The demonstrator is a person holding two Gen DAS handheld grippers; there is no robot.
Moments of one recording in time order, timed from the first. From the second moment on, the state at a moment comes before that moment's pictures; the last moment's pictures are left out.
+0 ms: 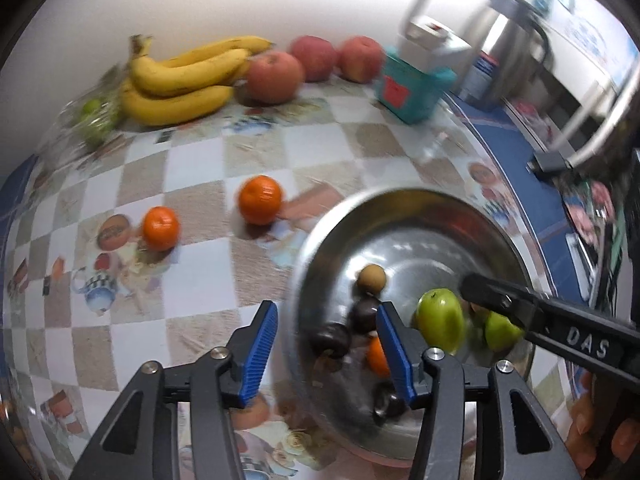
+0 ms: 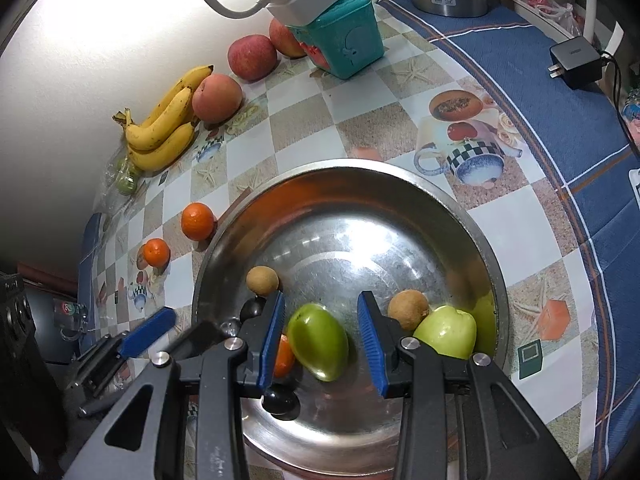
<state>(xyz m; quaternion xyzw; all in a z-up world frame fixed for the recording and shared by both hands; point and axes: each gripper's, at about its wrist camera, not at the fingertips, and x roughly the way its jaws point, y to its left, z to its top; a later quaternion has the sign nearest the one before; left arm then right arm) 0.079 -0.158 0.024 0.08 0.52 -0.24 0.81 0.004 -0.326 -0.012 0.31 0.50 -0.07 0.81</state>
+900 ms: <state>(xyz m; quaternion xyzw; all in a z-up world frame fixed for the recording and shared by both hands) 0.110 -0.088 0.028 -0.03 0.52 -0.13 0.84 0.009 -0.314 -0.010 0.27 0.50 -0.07 0.82</state>
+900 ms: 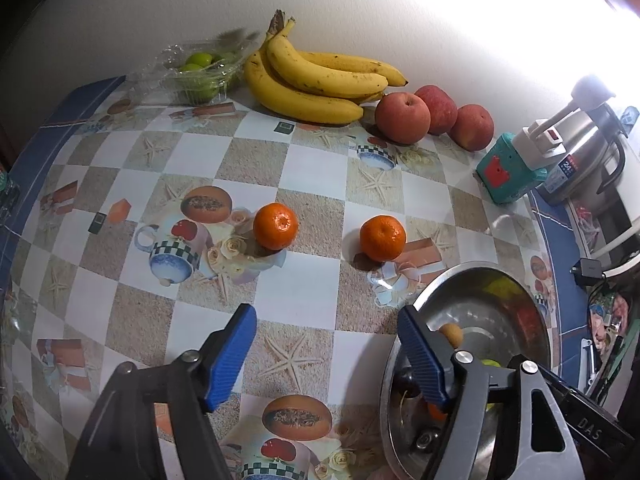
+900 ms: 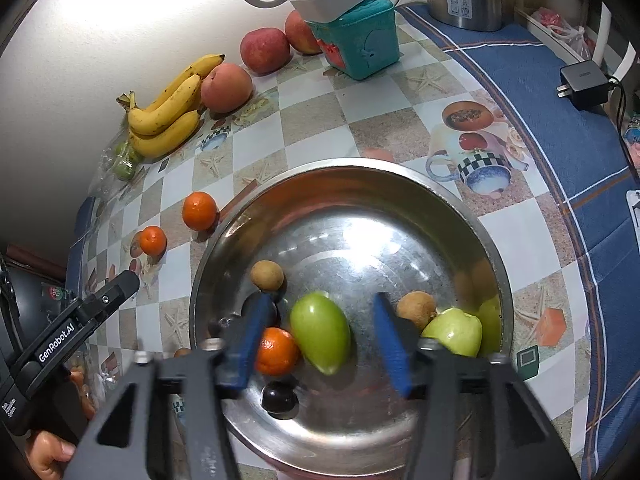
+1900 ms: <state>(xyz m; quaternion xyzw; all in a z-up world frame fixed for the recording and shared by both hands) 0.116 -0.069 0.016 -0.05 0.52 -0.06 0.85 0.011 -0.307 -0.013 0.25 0.50 -0.07 0.83</state>
